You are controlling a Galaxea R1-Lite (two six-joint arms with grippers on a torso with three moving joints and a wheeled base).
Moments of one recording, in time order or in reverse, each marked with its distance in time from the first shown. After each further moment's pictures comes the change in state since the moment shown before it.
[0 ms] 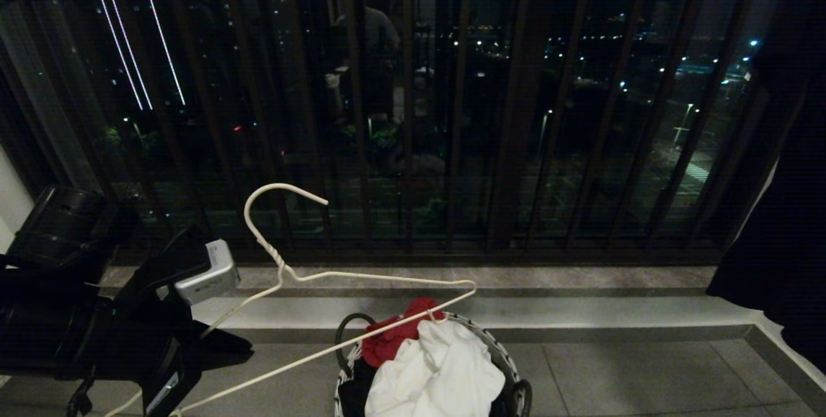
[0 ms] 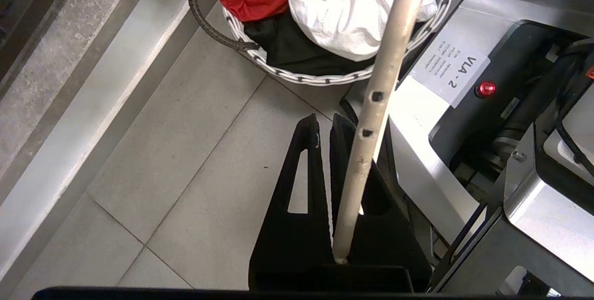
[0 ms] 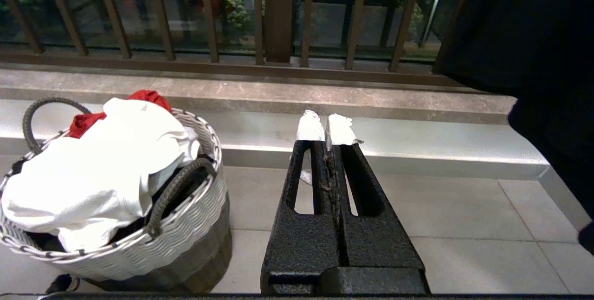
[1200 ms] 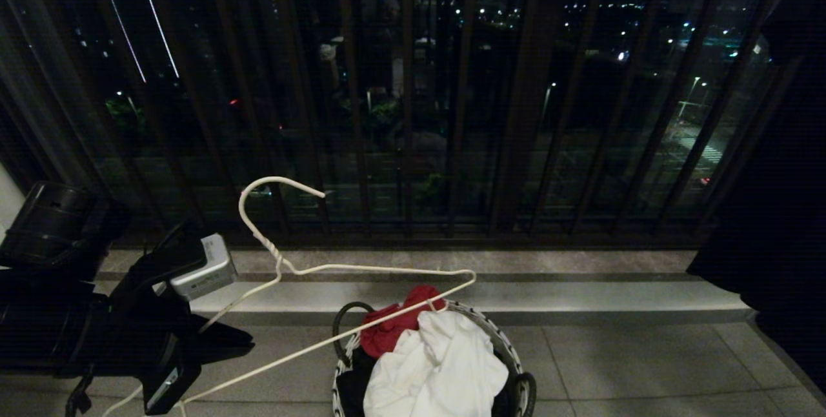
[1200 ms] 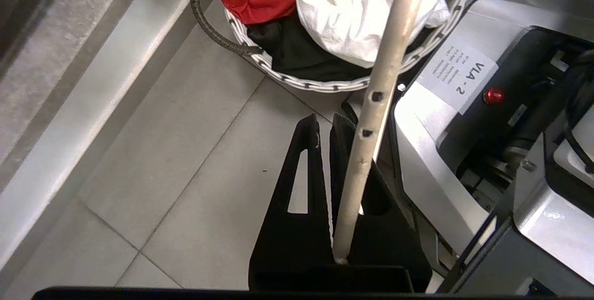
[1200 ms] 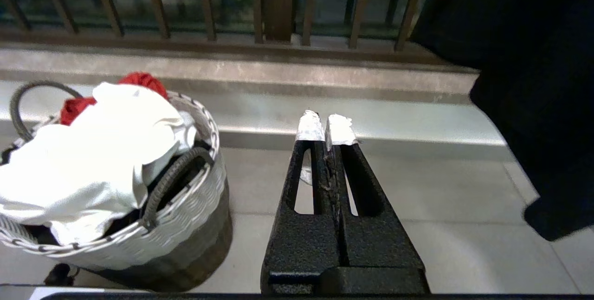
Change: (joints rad) left arm 0.000 -0.015 0.011 -0.038 0.000 -0.001; right arm 0.000 0.000 0.000 0.000 0.000 0.000
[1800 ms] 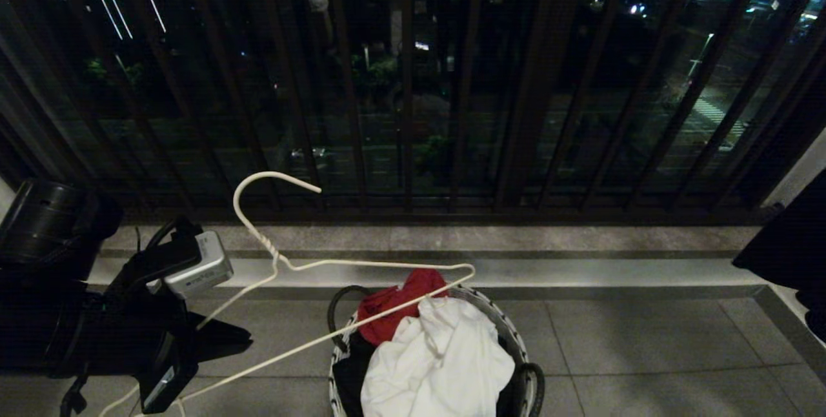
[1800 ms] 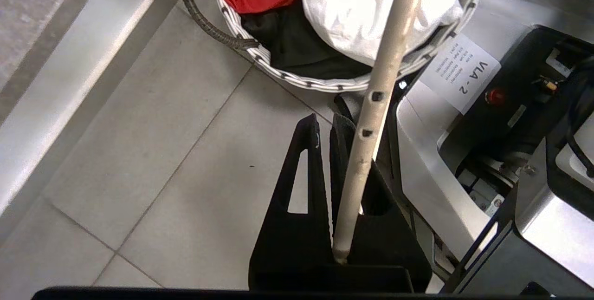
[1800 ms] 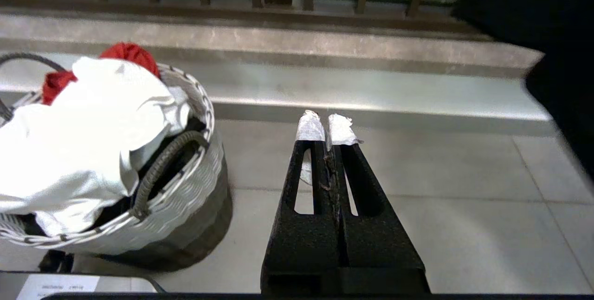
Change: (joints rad) left arm 0.000 -0.020 -0.002 -0.004 0.001 -0.008; right arm 0.000 0.000 0.000 0.000 0.000 0.000
